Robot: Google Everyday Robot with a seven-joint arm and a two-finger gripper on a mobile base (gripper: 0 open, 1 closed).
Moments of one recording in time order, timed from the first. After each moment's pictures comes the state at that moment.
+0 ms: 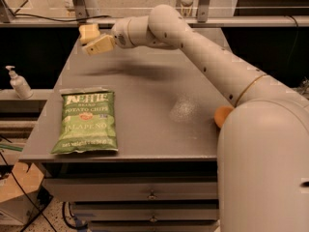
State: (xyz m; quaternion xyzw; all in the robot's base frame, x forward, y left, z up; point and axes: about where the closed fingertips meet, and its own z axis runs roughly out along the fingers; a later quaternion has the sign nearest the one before) arm 0.794 0.163 0.894 -0.44 0.67 0.29 0.53
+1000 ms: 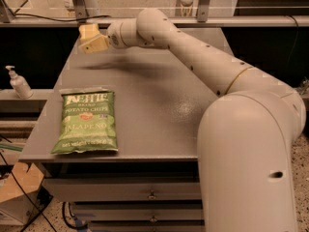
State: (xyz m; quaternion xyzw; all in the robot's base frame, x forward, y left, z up) arm 0.823 0.181 0.878 -0.40 0.71 0.27 0.52
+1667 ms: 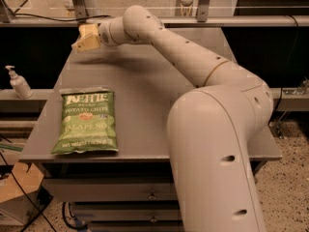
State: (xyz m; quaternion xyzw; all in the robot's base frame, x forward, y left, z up) arm 0.853 0.209 0.862 -0.39 0.73 0.26 0.50
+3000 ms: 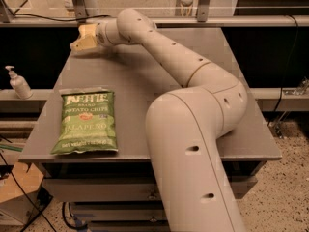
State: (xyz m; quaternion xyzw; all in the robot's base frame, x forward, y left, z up) arm 0.886 0.226 0.841 -0.36 0.75 0.26 0.49
